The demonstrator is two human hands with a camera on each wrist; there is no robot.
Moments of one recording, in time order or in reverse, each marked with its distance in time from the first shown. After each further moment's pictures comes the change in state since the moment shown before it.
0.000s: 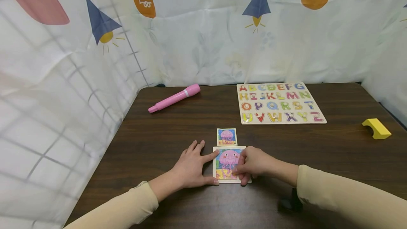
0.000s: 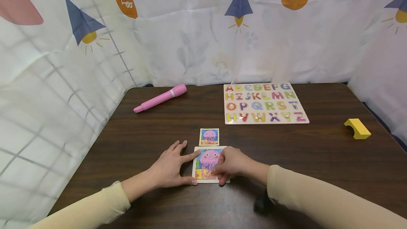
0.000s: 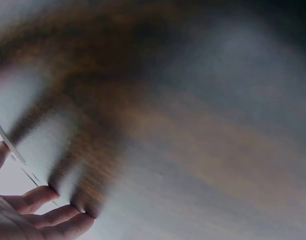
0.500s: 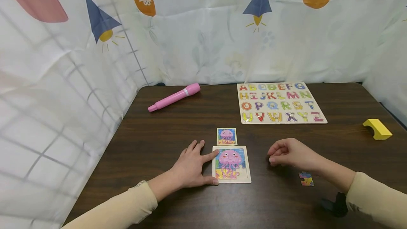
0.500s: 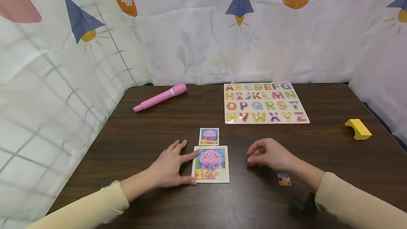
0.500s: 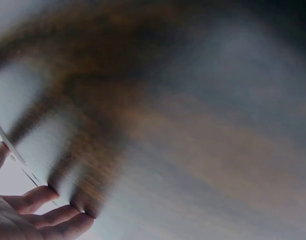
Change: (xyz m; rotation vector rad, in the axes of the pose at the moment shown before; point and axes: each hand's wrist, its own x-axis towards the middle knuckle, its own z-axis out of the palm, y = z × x) left_hand 0.001 0.000 0.001 0.015 -0.002 -0.005; right_hand -0.043 0.064 -0.075 0.034 0.071 -0.167
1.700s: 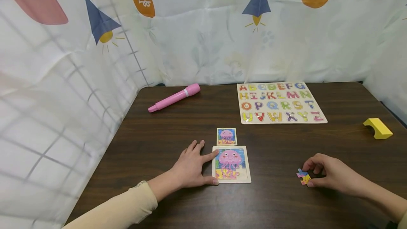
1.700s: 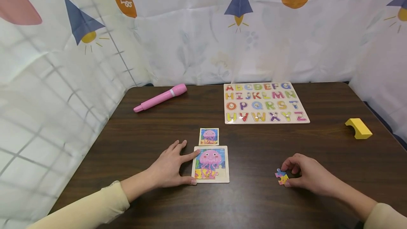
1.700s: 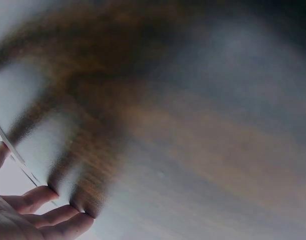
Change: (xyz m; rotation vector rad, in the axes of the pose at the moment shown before) left_hand 0.001 0.000 -0.001 0.004 -0.013 0.000; right_hand -0.070 0.077 -0.027 -0.474 0.171 -0.085
